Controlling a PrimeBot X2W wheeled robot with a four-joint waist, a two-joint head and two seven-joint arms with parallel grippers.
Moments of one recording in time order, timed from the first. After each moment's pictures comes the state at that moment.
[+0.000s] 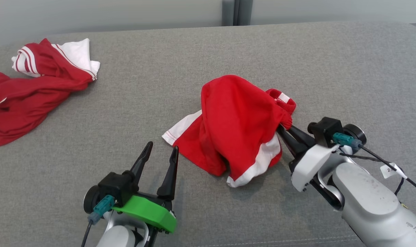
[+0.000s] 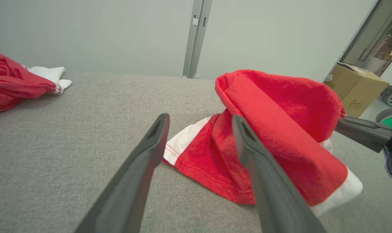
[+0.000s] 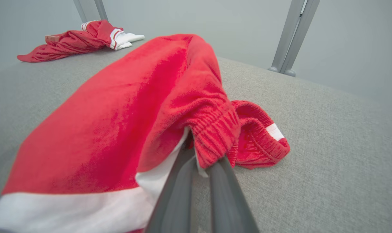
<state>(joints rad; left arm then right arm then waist) -0.12 0.06 -0.44 0.14 -0.43 0.02 -0.26 -0.42 -0.28 0.67 0.49 0.37 0.12 -0.23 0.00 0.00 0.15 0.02</state>
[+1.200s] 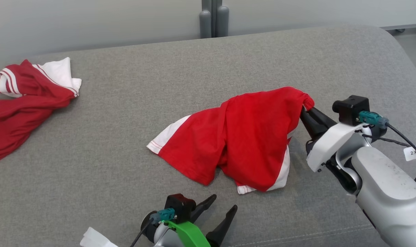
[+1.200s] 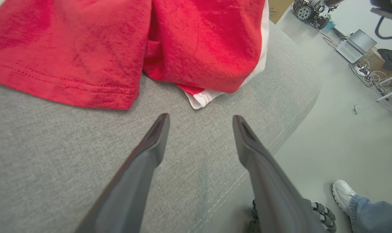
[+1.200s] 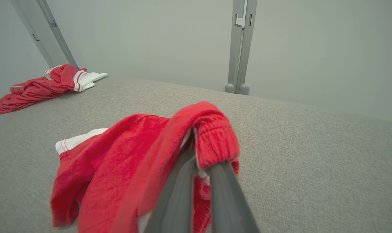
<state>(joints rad) -0.18 0.05 -0.81 0.38 -0.62 -0.12 -0.12 -0.46 -0.33 0.60 0.47 0.50 0.11 -0.18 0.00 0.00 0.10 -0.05</state>
